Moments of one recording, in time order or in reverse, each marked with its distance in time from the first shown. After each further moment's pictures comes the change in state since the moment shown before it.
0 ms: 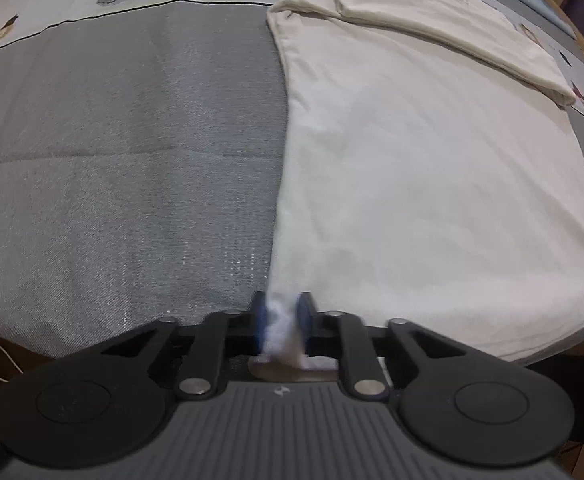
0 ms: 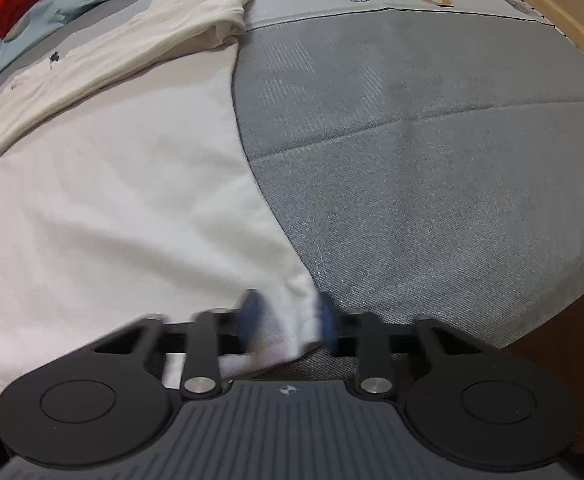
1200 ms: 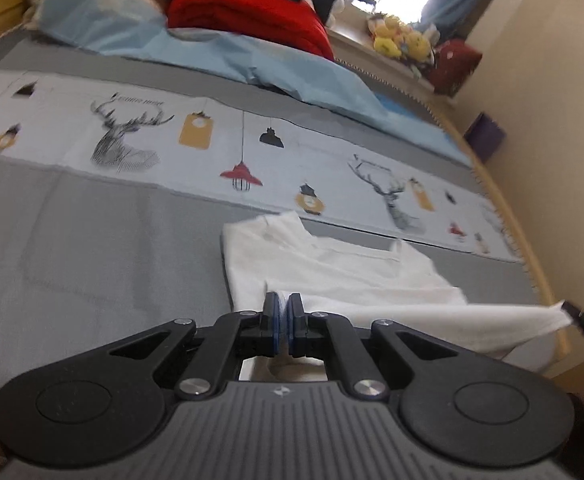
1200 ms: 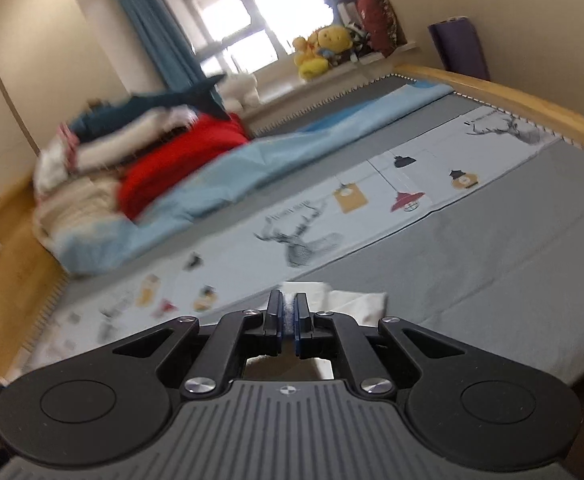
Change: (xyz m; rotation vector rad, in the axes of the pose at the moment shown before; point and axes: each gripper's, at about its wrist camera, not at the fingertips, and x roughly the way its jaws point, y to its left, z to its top) left arm -0.177 0.033 0.033 -0.037 -0.391 -0.261; right arm -0.188 -0.049 0.026 0.087 -0.483 0.361
